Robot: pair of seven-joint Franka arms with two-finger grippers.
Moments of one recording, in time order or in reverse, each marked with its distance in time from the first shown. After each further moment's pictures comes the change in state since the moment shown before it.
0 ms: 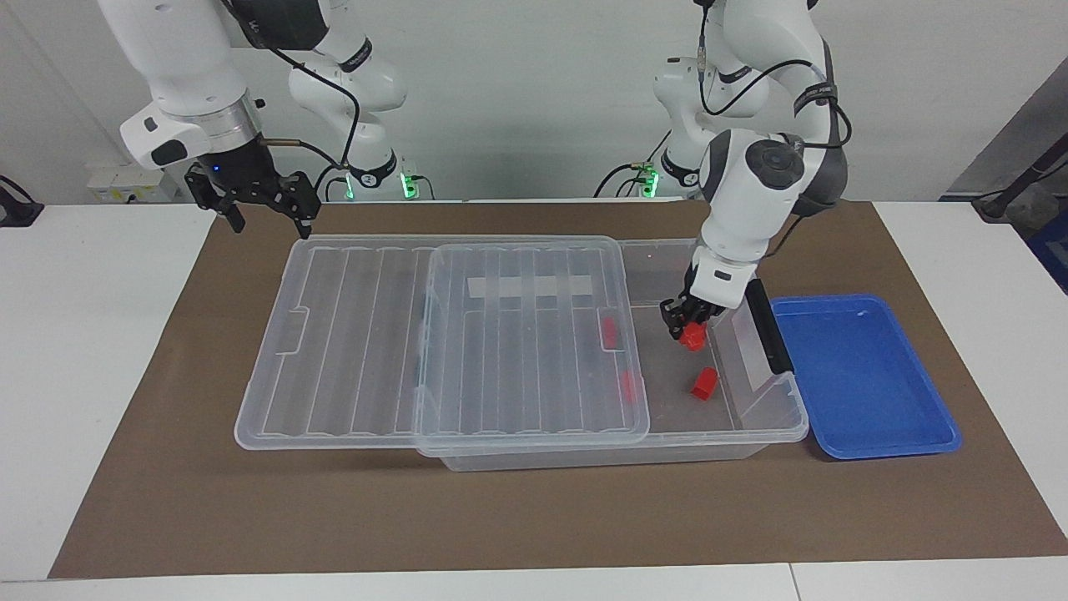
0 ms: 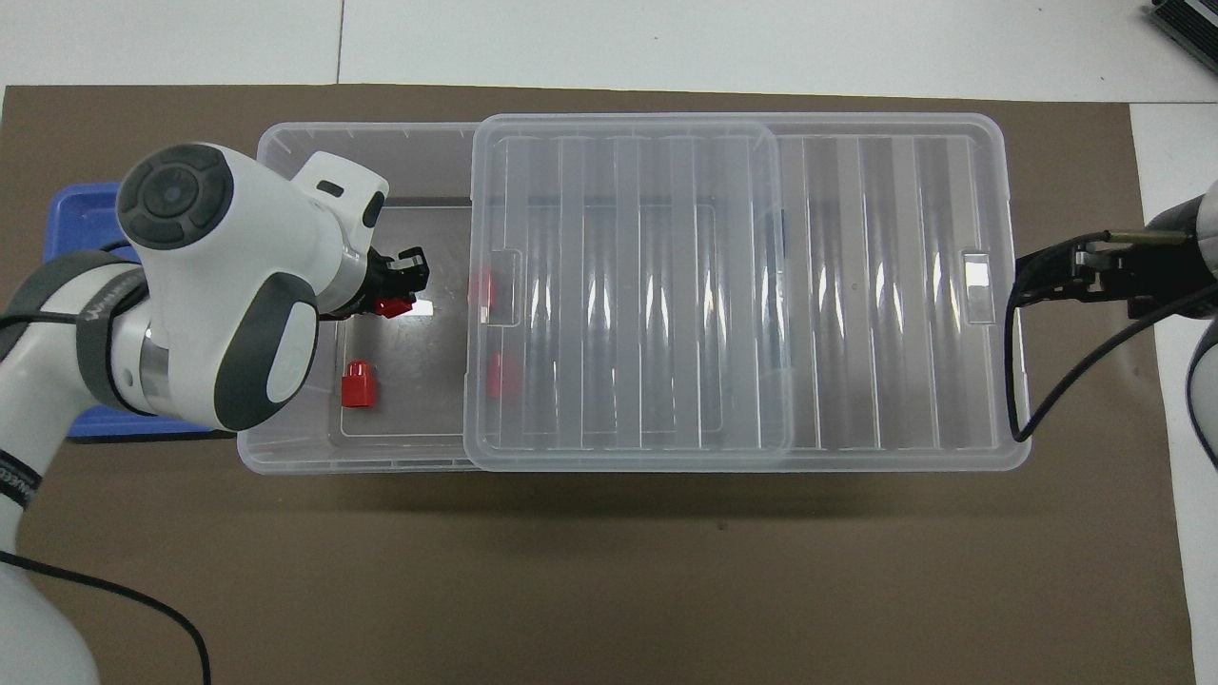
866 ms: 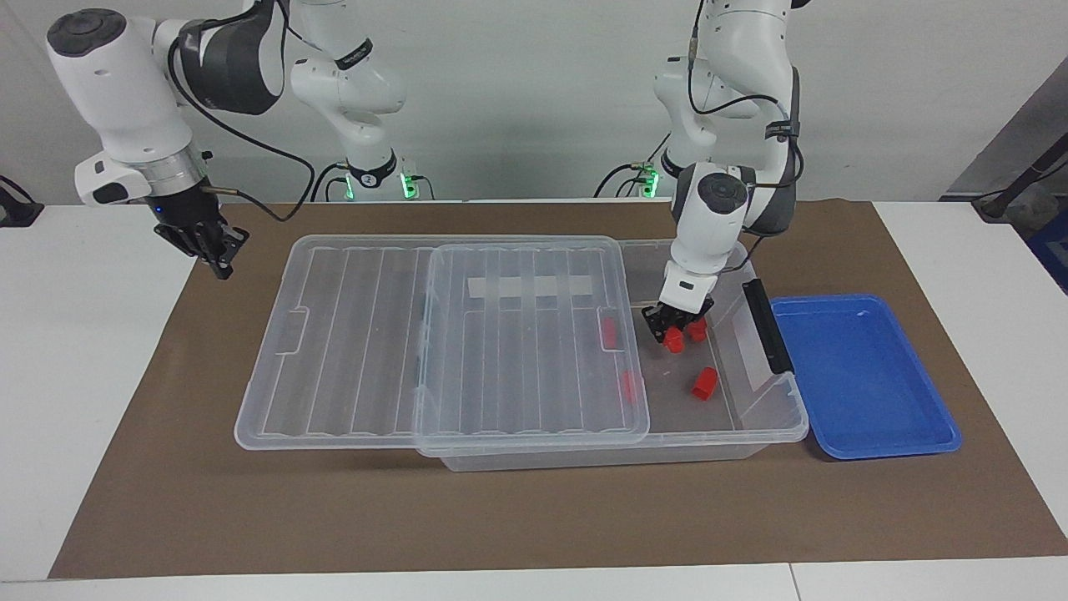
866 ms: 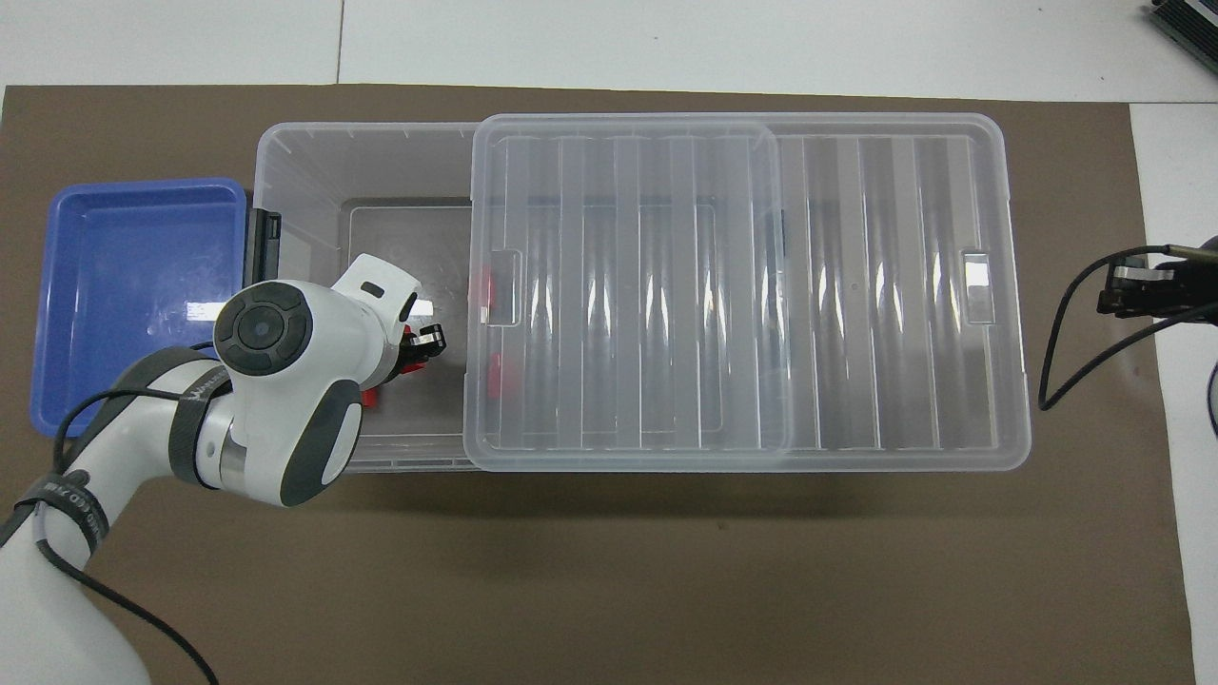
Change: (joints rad) left arm -0.030 -0.009 0.000 -0.285 0.067 0.310 -0.004; right arm -0.196 -0.086 -0.008 -0.346 0.000 0.370 -0.084
